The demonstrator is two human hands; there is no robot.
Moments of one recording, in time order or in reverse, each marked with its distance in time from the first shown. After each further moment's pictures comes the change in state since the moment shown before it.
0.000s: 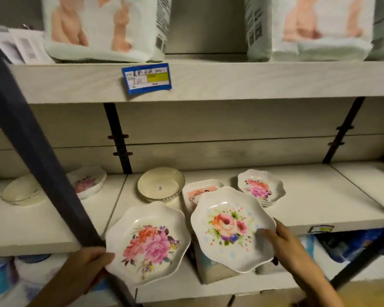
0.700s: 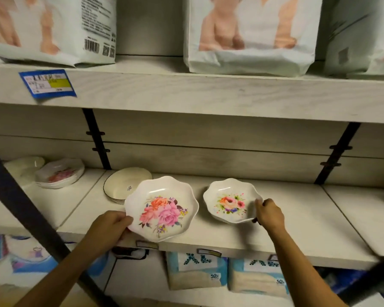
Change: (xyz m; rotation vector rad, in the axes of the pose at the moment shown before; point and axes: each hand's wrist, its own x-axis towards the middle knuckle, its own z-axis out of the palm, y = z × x) left_hand 0.045 0.134 0.149 0.089 0.205 0.059; right_hand 0.214 0.040 -0.128 -0.397 0.221 -0.040
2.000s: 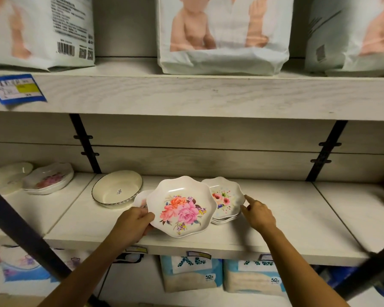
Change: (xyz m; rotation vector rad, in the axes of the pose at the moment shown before) left_hand 0.018 0.050 0.056 0.026 -0.046 -0.060; right_hand 0.025 0.018 0.000 -0.299 -0.127 -0.169
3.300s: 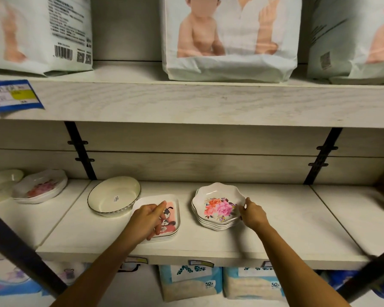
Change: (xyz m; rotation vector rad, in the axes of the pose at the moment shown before) left_hand 0.040 0.004 0.014 -0.208 -0.094 0.014; right_hand 0.020 -0.019 0.009 -0.002 -0.026 0.052
